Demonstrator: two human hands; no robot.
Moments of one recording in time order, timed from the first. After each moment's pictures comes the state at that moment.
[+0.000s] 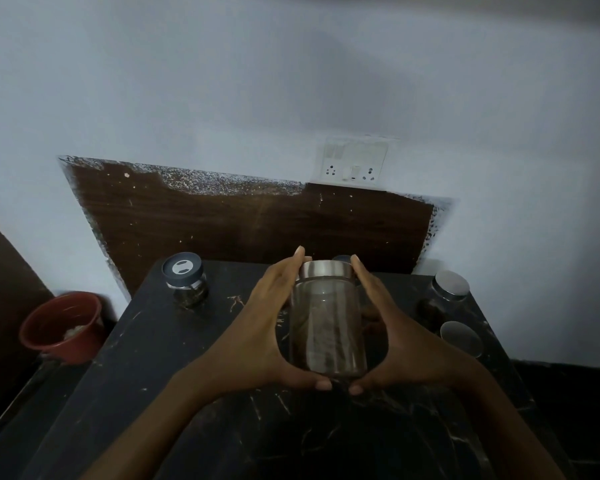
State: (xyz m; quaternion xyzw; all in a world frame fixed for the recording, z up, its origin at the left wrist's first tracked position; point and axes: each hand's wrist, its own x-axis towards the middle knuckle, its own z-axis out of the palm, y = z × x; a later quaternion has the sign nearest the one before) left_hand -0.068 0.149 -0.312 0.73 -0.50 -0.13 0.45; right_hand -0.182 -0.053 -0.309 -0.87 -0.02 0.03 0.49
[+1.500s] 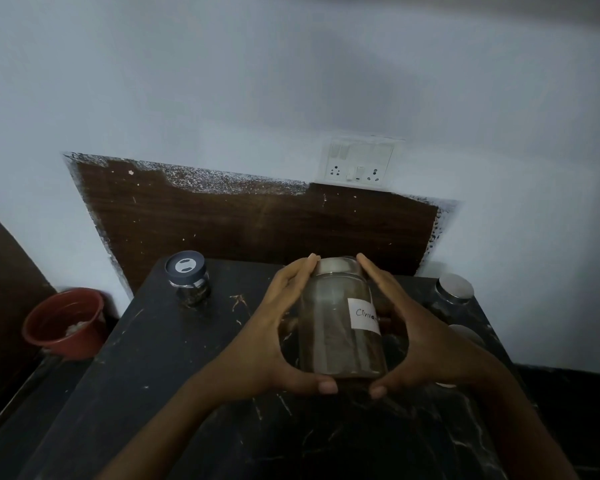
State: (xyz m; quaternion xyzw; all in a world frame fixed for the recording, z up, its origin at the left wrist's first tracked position) left_hand -0.074 0.147 -0.314 0.66 -0.50 -0.20 0.53; right_hand -0.186 -0.052 -0.285 -0.86 -0.03 0.05 0.51
